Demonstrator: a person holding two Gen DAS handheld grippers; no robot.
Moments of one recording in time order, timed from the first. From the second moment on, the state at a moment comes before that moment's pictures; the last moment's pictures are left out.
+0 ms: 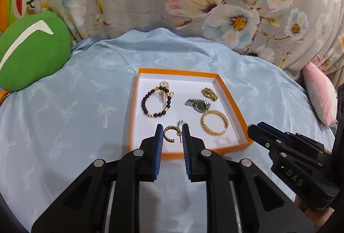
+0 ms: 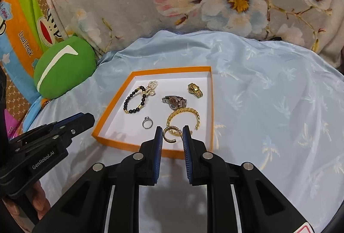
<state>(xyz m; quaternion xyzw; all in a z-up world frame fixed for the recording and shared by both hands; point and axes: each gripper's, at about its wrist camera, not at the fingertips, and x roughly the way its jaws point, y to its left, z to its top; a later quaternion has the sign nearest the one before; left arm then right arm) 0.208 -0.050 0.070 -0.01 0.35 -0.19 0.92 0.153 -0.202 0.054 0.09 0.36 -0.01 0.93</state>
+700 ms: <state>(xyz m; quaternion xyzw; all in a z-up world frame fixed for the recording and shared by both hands) 0.280 -0.071 0.007 0.01 0.42 -0.17 0.89 0.259 -0.178 0.016 0.06 0.41 0.04 0.91</state>
